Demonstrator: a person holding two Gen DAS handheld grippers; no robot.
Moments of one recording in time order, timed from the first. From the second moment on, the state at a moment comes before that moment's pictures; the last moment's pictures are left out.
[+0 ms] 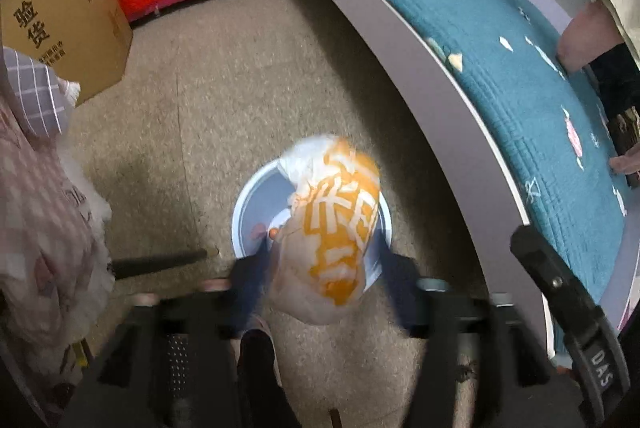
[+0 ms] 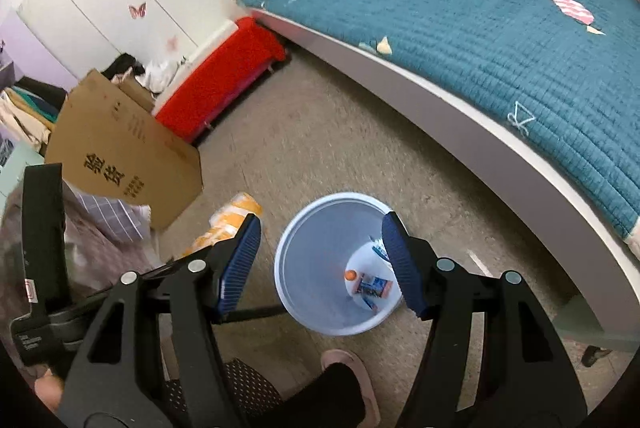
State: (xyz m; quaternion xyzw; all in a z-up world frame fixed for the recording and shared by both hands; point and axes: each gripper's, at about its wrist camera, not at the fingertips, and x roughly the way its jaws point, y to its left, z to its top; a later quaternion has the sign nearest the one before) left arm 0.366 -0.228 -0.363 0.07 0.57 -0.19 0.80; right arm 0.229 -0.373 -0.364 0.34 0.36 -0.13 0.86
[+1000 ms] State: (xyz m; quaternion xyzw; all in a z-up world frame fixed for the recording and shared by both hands) left arm 0.197 -0.185 -0.138 0.18 0.31 -0.19 0.91; right arm 0.118 -0.316 -0.192 0.29 0.27 -0.05 0.92
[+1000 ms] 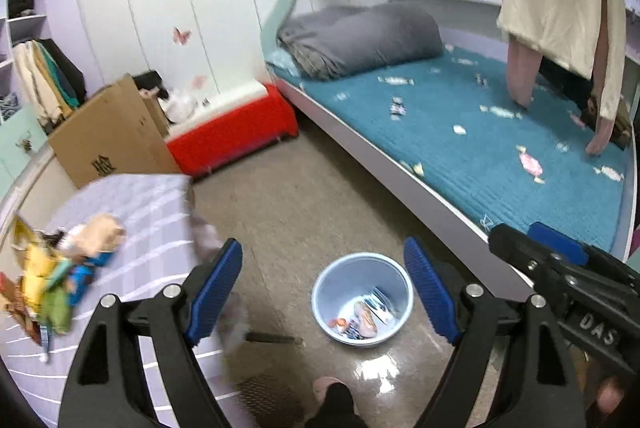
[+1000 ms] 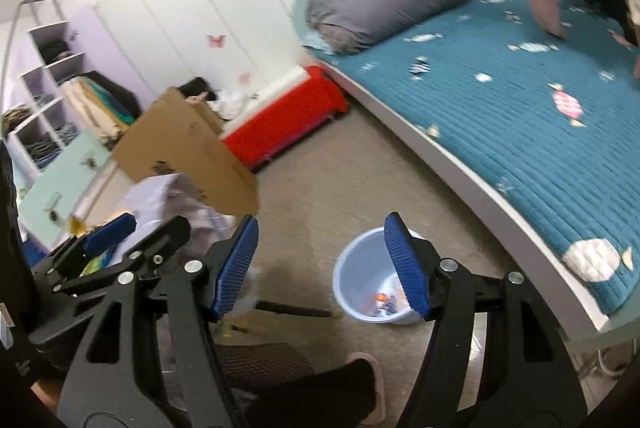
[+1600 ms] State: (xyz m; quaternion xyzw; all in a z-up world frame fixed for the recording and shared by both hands) left arm 0.245 0.056 -0.112 0.08 0.35 -0.07 0.93; right arm 0.207 -0.145 -0.149 0.18 0.31 0.10 0.93
